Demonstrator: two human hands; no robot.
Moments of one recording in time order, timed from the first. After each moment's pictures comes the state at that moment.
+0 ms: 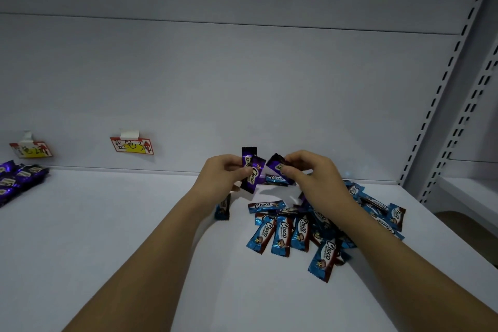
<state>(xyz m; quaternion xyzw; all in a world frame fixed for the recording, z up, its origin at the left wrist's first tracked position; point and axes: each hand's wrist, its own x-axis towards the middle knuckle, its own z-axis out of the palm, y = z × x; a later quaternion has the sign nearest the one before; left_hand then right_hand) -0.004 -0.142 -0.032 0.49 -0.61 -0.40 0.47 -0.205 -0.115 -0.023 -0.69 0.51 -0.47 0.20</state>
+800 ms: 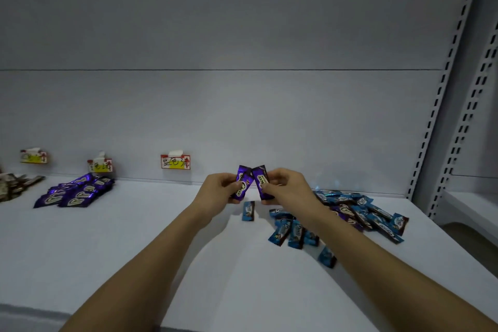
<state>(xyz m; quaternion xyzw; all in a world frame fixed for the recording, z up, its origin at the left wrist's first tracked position) 0.042 -0.097 -0.018 0.52 -0.60 -0.38 0.48 -0.136 -0.082 -0.001 -0.60 0.45 -0.48 0.46</state>
